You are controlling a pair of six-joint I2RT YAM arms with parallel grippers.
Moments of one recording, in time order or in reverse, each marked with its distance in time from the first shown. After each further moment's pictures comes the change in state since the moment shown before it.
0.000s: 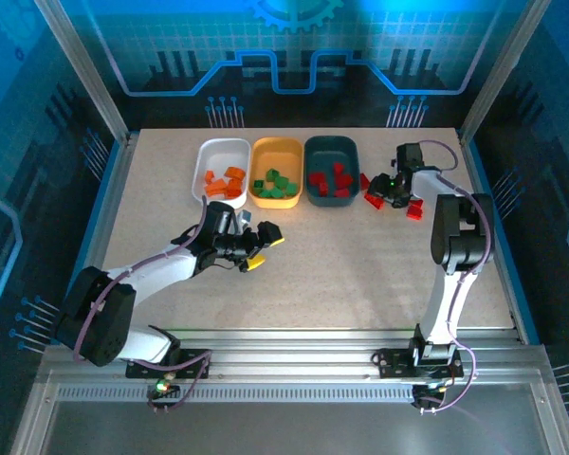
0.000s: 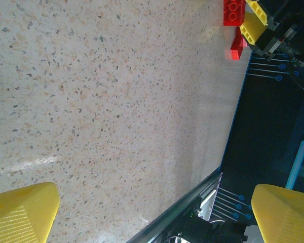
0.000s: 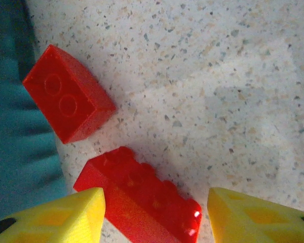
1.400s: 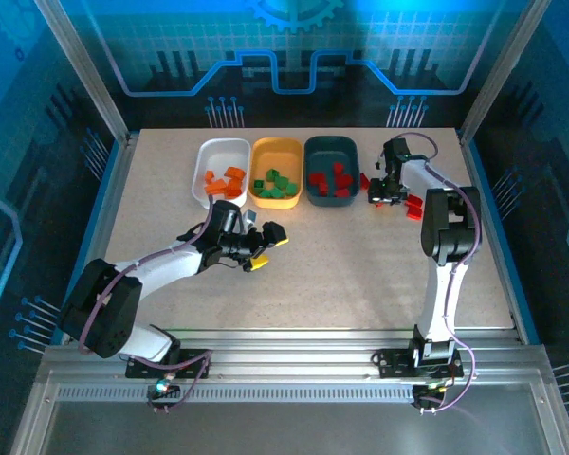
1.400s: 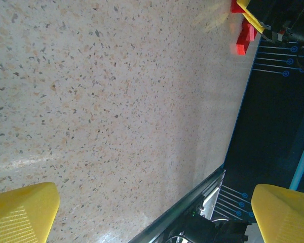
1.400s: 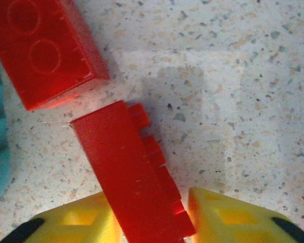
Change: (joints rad) left arm -0.023 0.052 0.032 0.000 -0.001 0.000; right arm 0.054 0.123 0.193 -0.237 0.155 -0.306
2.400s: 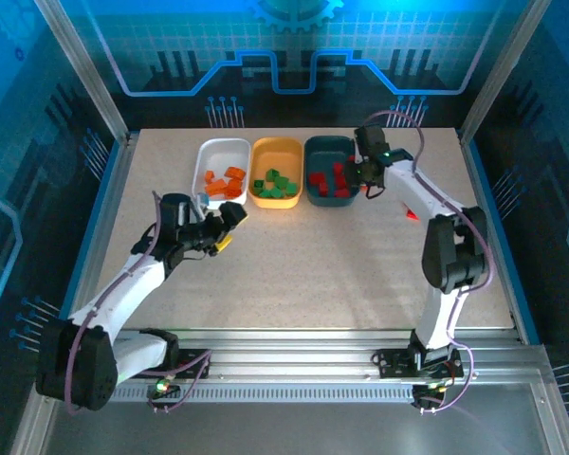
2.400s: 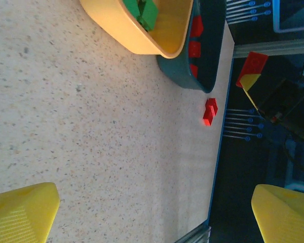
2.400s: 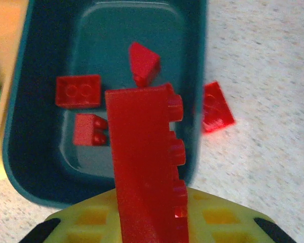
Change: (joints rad) left arm 0.275 -0.322 -0.044 -0.151 -0.046 0.068; right arm 0.227 -0.226 0.004 0.056 0.099 0.130
